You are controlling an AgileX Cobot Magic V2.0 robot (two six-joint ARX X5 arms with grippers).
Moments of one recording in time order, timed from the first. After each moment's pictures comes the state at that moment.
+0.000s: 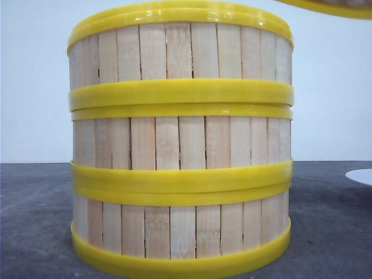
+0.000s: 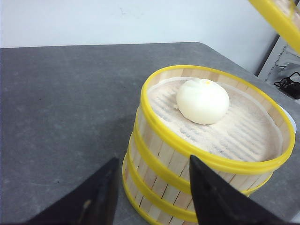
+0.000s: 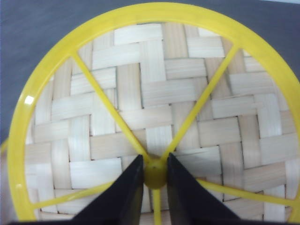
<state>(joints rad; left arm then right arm) -0.56 0.23 0.71 -0.73 0.07 -0.18 0.36 1.27 1.69 -1.12 -0.26 0.11</state>
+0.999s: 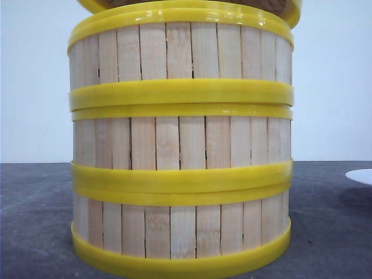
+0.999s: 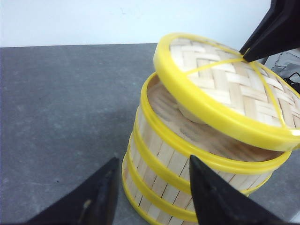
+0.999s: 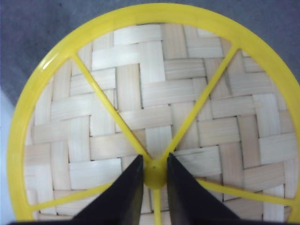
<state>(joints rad) -0.56 0.23 0.71 -0.73 0.07 -0.18 0.87 1.60 1.87 -1.28 -0.05 0.05</state>
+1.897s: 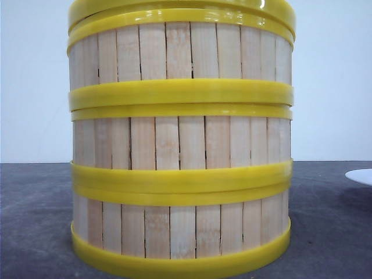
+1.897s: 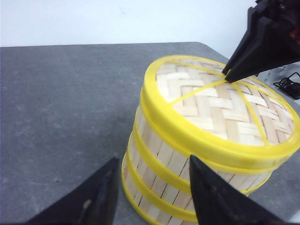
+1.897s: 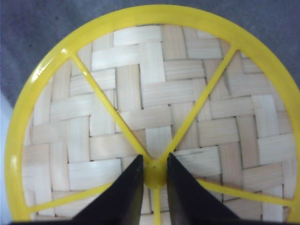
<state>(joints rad) -0.56 0.23 0.71 -0.73 0.07 -0.18 0.88 1.68 1.88 -1.29 -0.05 0.02</state>
